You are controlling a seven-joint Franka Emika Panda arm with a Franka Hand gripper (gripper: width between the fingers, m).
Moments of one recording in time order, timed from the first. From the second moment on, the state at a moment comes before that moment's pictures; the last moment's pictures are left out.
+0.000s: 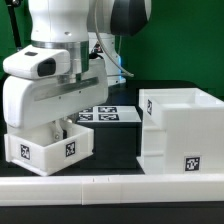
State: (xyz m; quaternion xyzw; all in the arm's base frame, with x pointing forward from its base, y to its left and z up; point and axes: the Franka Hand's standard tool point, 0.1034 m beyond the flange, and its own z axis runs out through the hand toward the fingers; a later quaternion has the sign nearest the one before) arm 0.505 -0.084 0.023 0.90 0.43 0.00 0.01
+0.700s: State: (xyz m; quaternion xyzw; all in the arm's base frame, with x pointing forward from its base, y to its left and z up) arm 0.504 -0.073 0.022 0.74 0.67 -0.02 0.02
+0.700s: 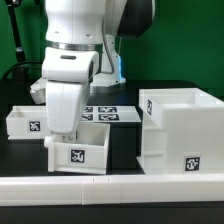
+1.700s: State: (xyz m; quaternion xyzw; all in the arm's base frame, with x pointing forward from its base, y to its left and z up) arm 0.524 -0.059 0.013 0.71 0.70 -0.03 0.02
